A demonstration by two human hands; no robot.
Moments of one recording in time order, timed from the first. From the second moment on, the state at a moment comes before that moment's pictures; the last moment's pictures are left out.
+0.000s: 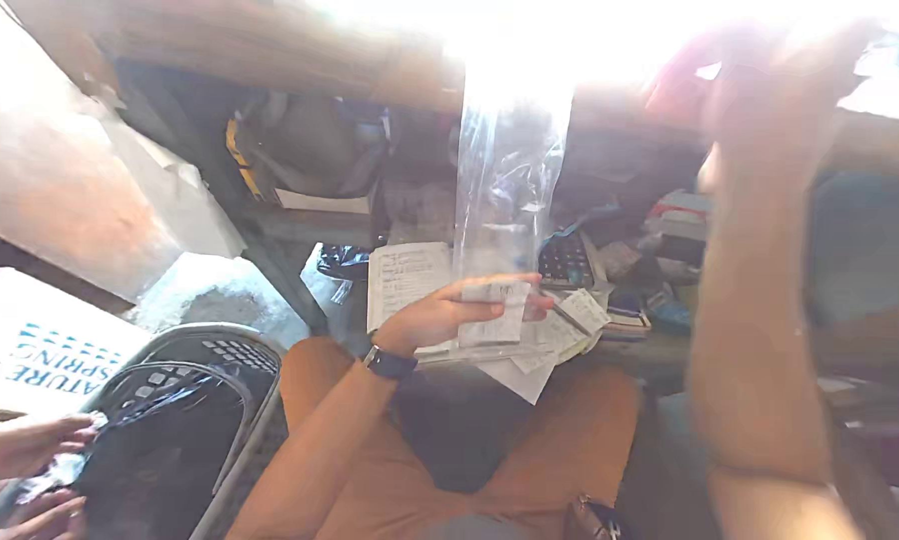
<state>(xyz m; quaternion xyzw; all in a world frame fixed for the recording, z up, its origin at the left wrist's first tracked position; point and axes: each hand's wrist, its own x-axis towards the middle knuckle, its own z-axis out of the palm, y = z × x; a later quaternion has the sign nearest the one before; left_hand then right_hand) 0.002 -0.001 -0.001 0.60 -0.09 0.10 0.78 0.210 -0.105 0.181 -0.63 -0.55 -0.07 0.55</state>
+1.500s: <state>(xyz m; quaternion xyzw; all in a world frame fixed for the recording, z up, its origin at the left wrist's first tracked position) 0.101 -0.063 0.200 0.89 -0.06 0.28 0.35 0.168 -0.094 0.046 -0.16 -0.30 0.24 0.91</state>
